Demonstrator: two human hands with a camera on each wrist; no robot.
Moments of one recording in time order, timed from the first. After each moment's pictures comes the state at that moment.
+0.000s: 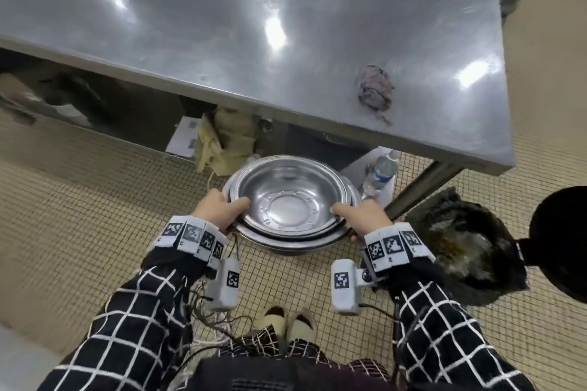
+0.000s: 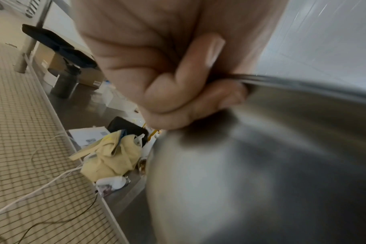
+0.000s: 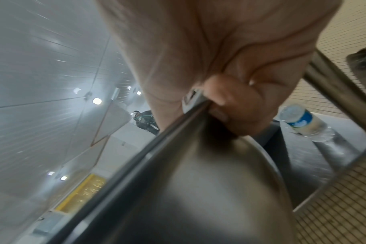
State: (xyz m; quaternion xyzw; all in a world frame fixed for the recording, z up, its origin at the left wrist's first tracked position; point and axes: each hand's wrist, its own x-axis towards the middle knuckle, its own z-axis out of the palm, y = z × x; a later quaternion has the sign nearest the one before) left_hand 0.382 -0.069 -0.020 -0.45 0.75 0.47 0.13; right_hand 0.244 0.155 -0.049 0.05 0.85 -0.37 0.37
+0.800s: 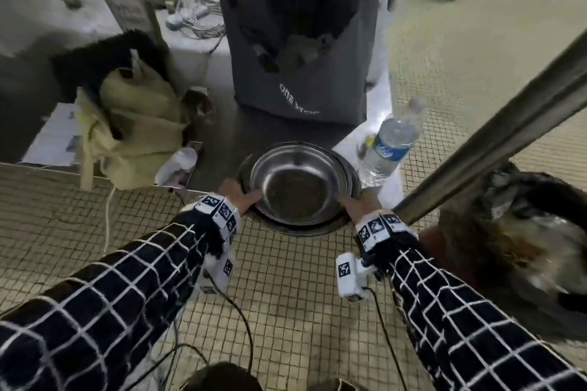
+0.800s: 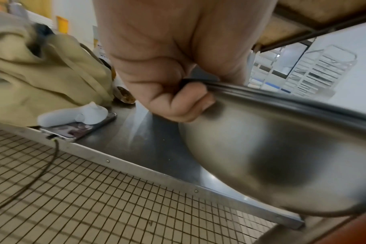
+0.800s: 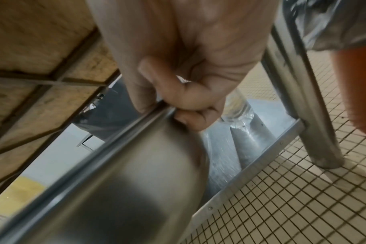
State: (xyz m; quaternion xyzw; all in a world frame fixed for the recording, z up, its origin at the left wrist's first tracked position) left_hand 0.174 -0.107 -0.447 -0.32 0.86 0.37 0.16; right_hand 0.092 0.135 -0.452 0.12 0.87 -0.40 0.27
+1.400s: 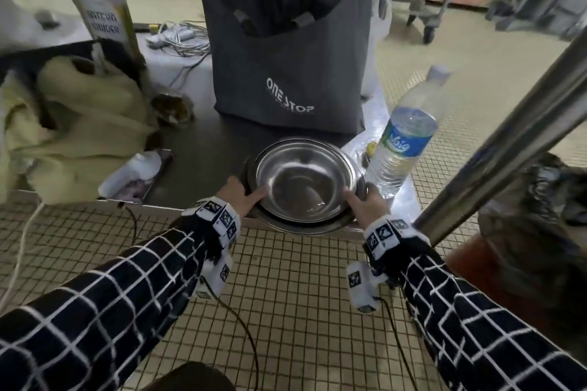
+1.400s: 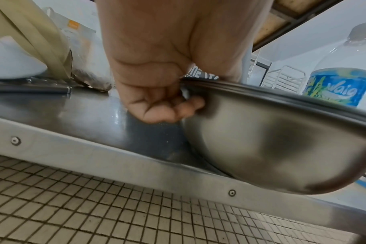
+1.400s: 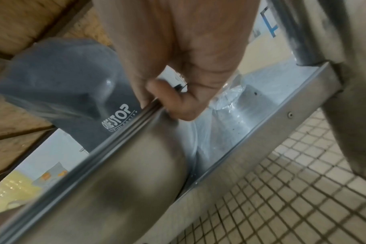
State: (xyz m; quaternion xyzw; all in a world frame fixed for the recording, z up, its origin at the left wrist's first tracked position) left_hand 0.102 -0.114 -0.599 -0.25 0.90 0.34 0.05; right_hand 0.030 0.141 -0.597 0.04 0.90 -0.41 0.12
